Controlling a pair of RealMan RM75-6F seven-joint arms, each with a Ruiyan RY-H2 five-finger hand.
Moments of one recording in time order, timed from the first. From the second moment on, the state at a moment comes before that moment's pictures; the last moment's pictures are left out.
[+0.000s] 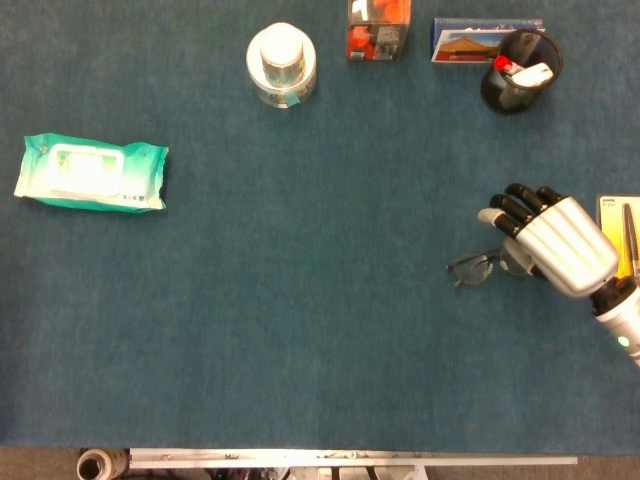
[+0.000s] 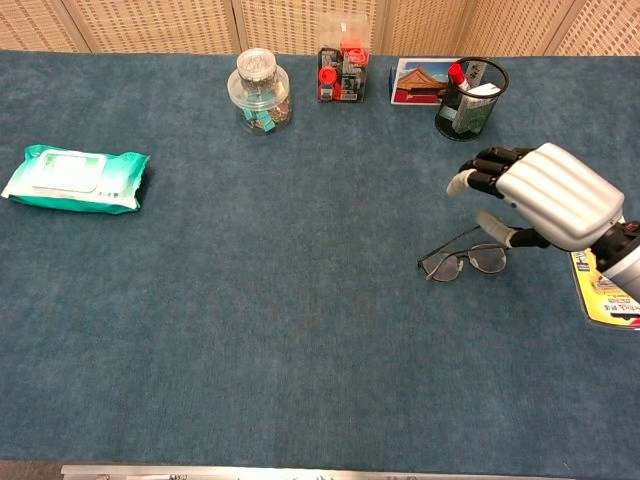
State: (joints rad) left arm 0.00 -1.08 -0.09 -1.63 1.50 1.64 -0.02; right arm 0.42 -1.57 -0.08 -1.14 -1.78 1.39 -0.15
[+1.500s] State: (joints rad) left arm -0.01 -1.10 -0.09 -1.62 1.48 1.61 0.02; right arm 0.32 -1.46 -0.04 -1.22 -1.76 1.60 -0.14
